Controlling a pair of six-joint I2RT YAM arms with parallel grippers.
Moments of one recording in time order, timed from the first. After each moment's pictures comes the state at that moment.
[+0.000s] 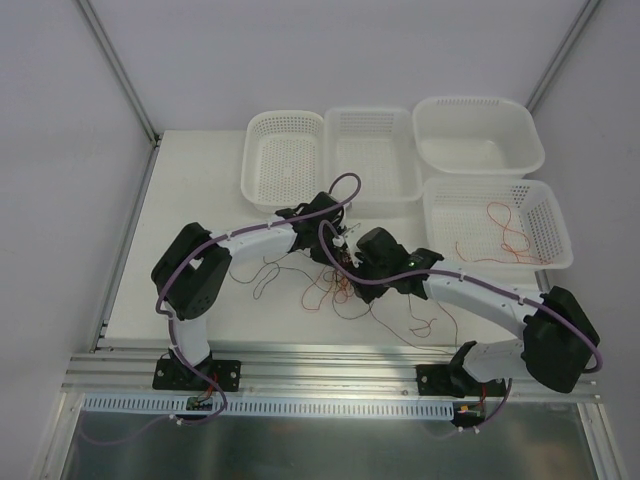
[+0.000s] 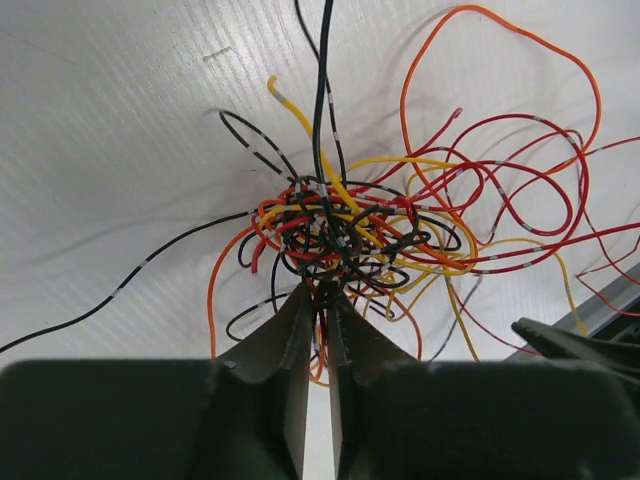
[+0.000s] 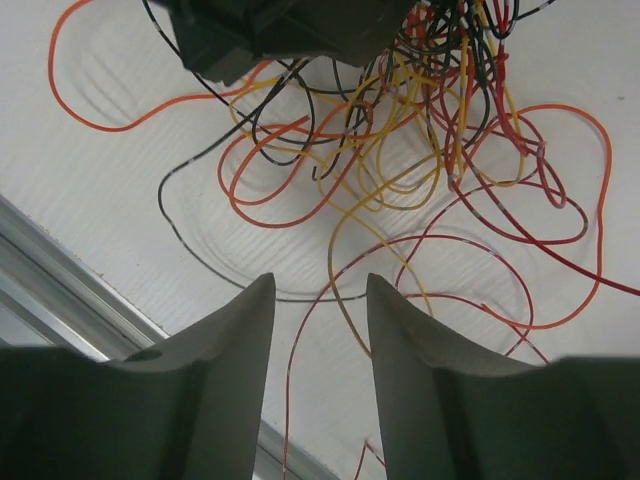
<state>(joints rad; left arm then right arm) -0.77 1.85 1.25 -0.39 0.20 -0.50 0.86 1.31 0.84 -0.50 -0.01 0.04</state>
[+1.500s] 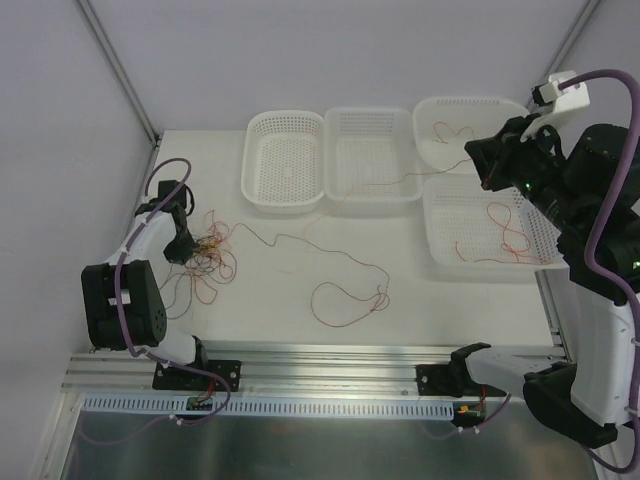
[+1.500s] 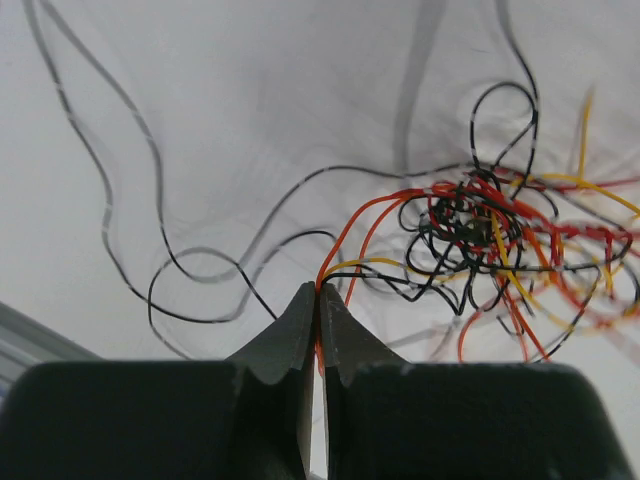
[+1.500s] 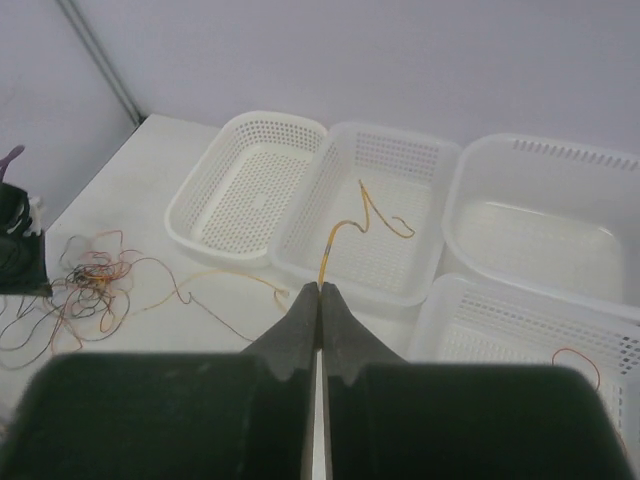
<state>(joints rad) 0.09 1.48 0.98 -0.76 -0.28 -0.39 0.39 1.15 2.04 -1.02 -0.04 0.06</state>
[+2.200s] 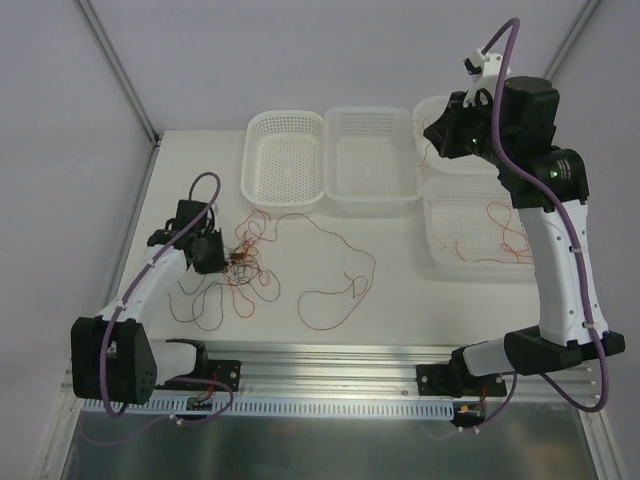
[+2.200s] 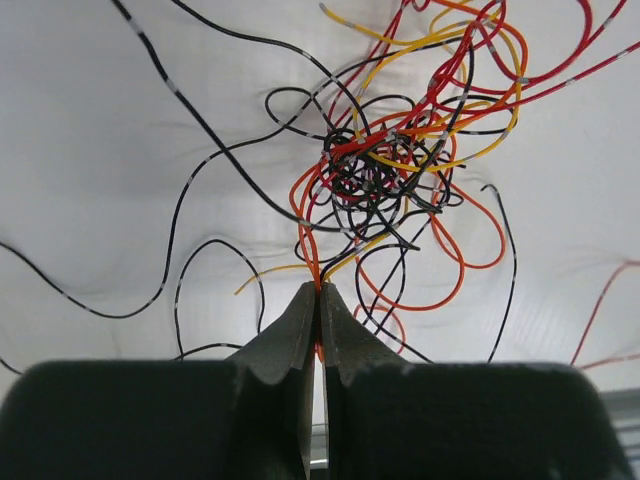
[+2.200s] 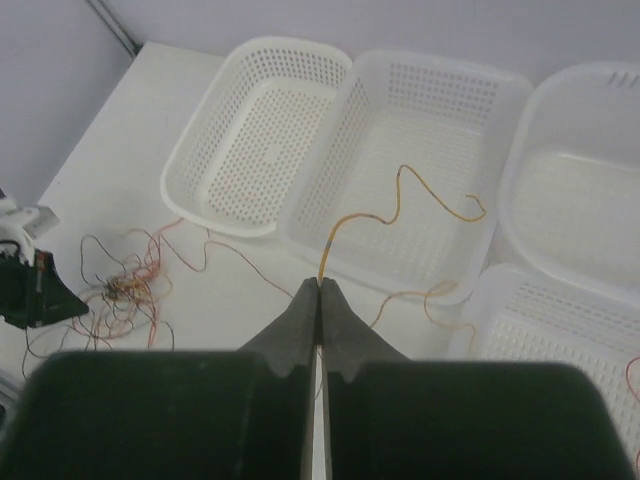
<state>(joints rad) -0.06 1.20 0.80 -0.70 0.07 -0.28 0.29 1.40 1.98 -0.93 -0.18 0.11</state>
